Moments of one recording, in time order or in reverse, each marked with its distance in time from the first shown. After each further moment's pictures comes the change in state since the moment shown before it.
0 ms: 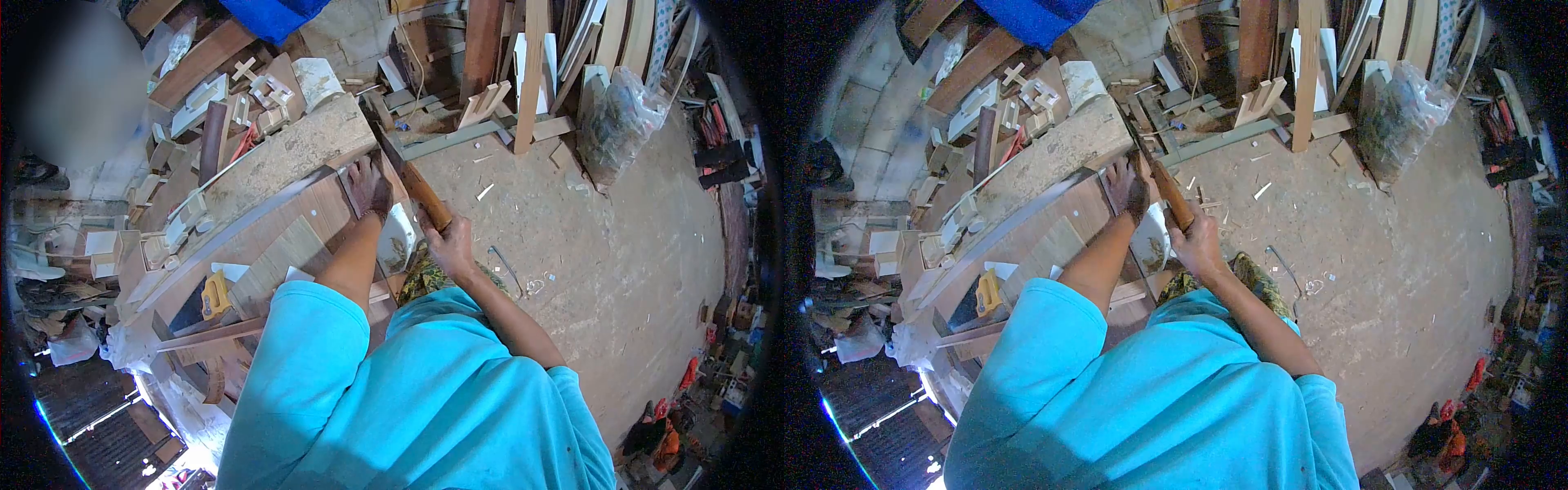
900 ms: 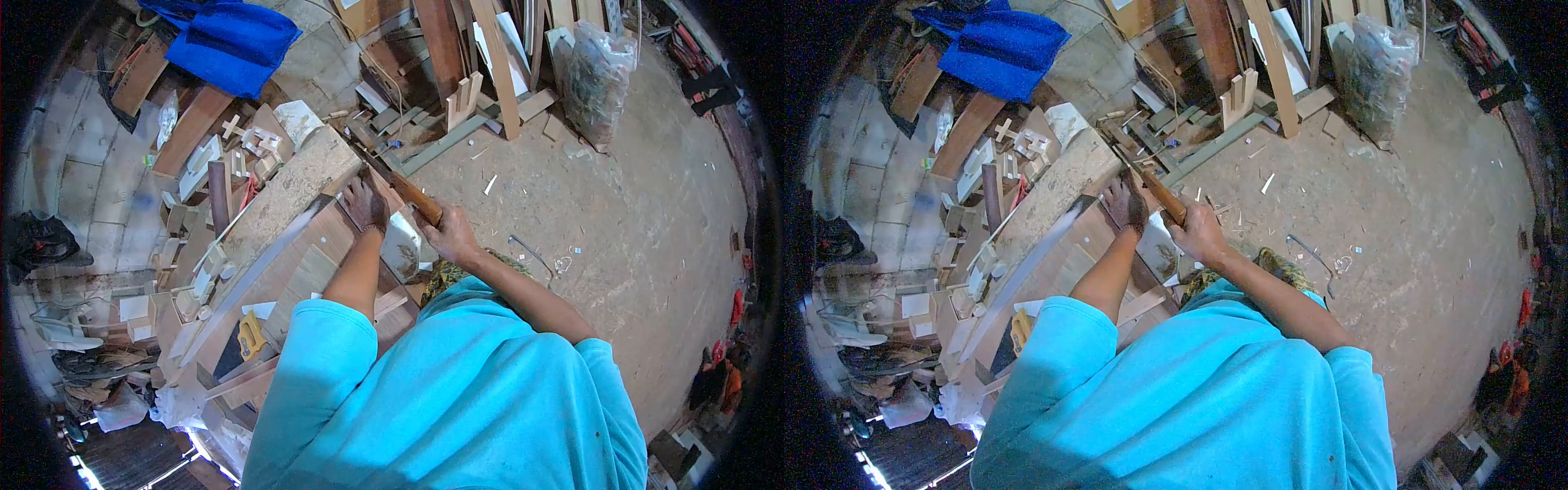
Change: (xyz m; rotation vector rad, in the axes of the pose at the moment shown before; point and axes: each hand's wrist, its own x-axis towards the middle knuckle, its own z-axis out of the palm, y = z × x) left_hand -0.002 0.001 -0.014 -0.028 0.014 0.068; right_hand -0.002 0.012 -0.007 -0.072 0.018 -0.095
